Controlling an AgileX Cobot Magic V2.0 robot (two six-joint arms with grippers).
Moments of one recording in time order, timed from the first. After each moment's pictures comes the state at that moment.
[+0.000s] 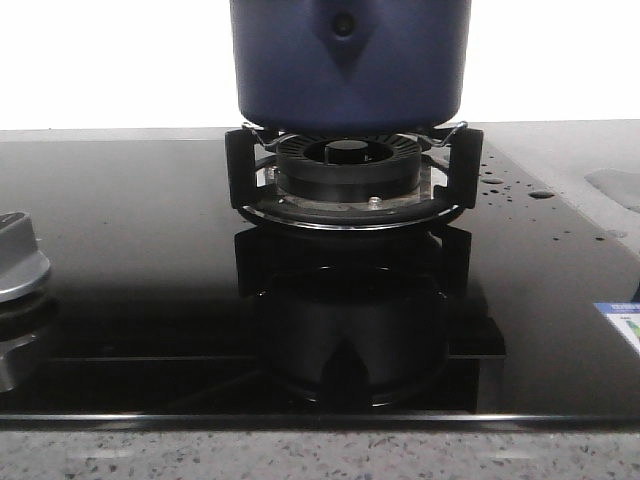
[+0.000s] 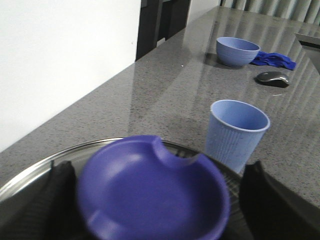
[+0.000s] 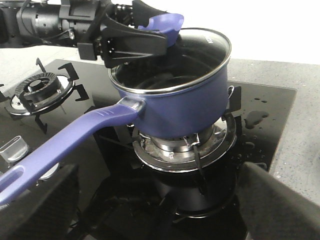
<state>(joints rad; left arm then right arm) -0.39 1.78 -1.43 -1.63 0.91 1.69 -0.01 0.45 -0.71 0.76 0.77 -0.54</state>
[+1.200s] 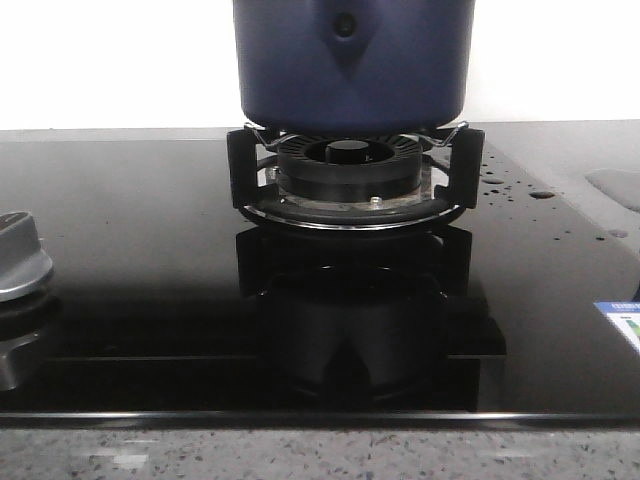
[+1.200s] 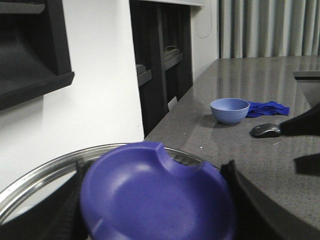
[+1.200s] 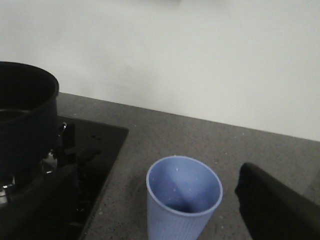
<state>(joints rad) -0.28 1.46 -1.42 -1.63 0.98 1.66 -0.12 0.45 -0.62 0.32 0.40 -0.46</state>
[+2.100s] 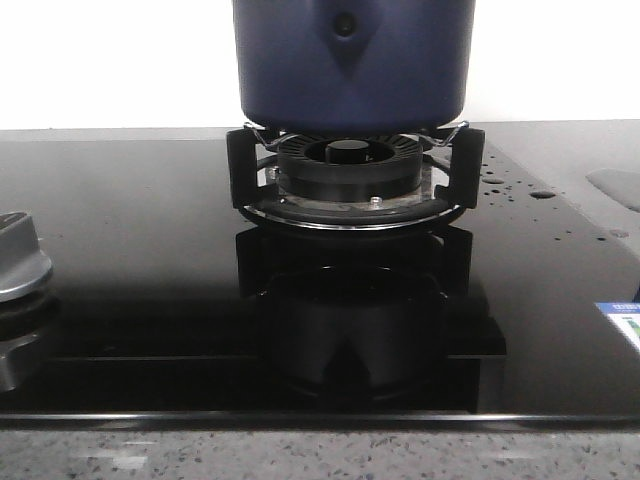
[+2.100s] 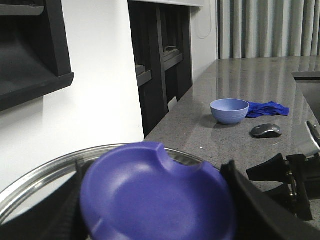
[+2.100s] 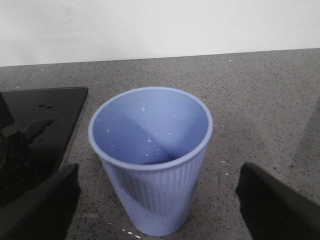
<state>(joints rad) -0.28 1.45 -1.42 -1.63 0.98 1.66 -0.12 0.71 -0.36 0.47 -0.02 -0.44</state>
